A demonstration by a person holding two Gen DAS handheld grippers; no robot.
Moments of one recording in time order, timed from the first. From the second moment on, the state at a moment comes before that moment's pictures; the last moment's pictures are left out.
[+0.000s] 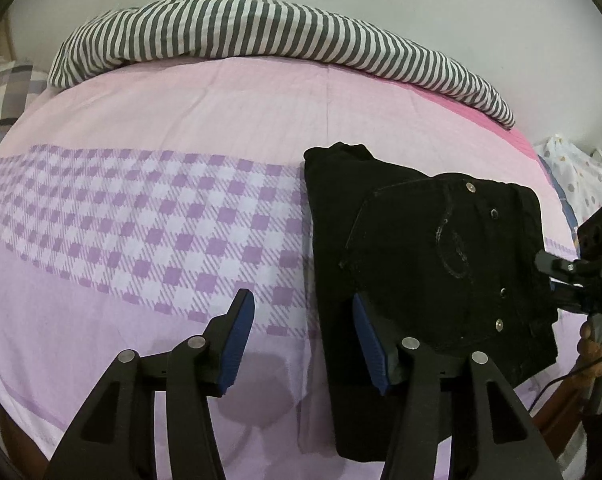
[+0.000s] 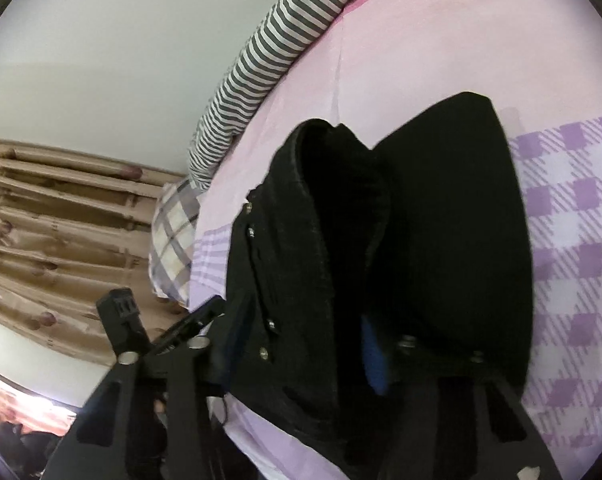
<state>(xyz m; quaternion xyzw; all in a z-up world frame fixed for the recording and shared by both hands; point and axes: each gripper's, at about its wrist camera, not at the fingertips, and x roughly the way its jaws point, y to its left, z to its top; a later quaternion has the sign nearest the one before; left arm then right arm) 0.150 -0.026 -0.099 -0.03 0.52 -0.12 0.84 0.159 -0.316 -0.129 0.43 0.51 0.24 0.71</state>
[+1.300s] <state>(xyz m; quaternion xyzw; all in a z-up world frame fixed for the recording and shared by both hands) 0.152 -0.084 -0.094 0.01 0.51 -0.18 0.84 0.122 -0.355 -0.083 0.42 0.48 0.05 0.77</state>
